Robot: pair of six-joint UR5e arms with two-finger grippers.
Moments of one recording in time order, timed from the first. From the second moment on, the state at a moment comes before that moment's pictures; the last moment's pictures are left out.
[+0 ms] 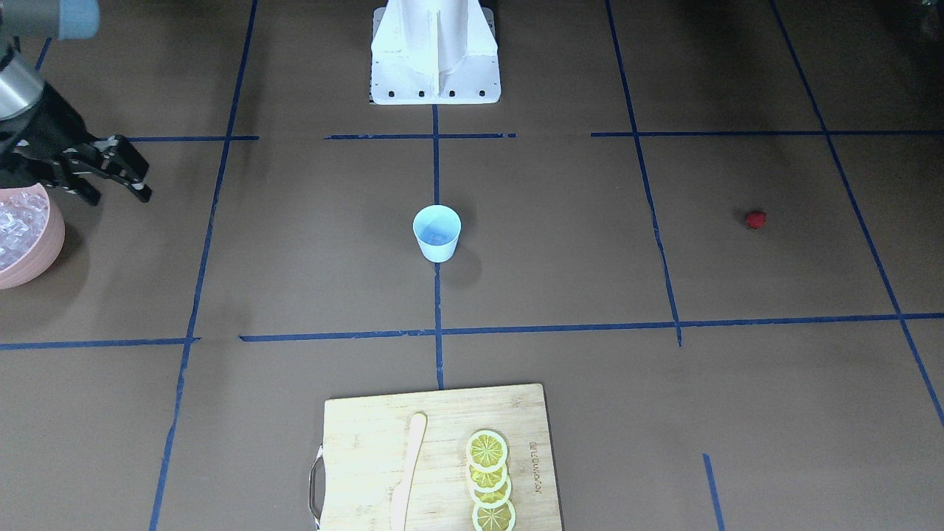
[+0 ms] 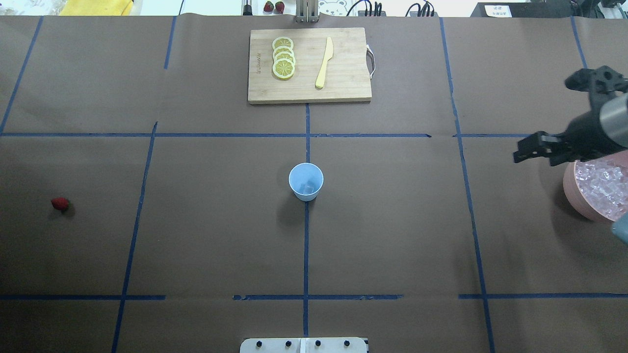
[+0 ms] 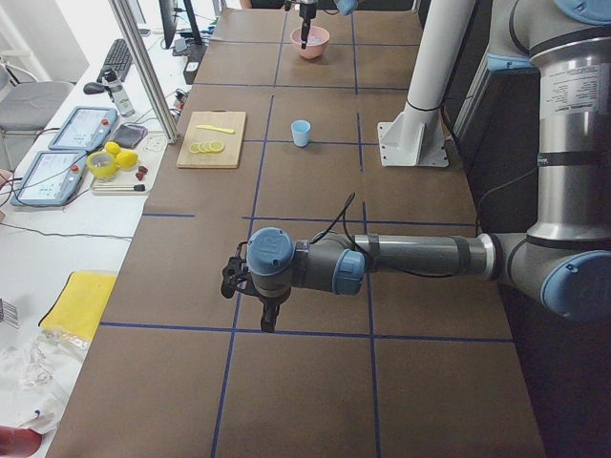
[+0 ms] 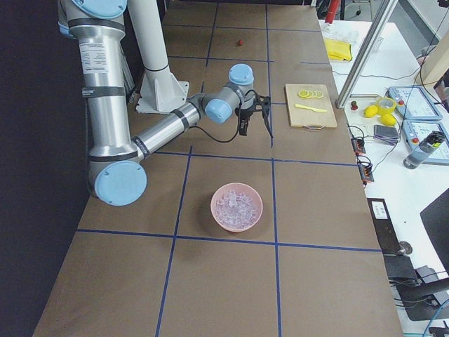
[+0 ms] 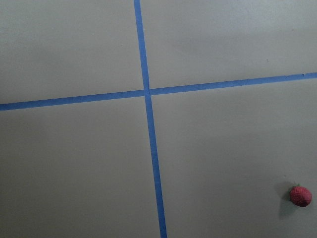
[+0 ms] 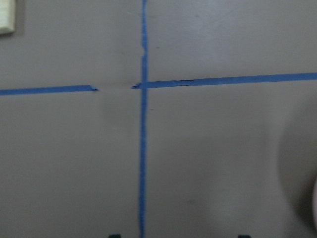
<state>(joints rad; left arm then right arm) -1.57 -1.47 -1.67 -1.71 -2.47 0.01 1.02 -1.64 2.06 -1.32 2.20 0.84</state>
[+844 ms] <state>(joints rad) -1.56 -1.47 -1.66 -1.72 -2.47 0.01 1.19 -1.80 1.87 -1.27 2.24 0.47</state>
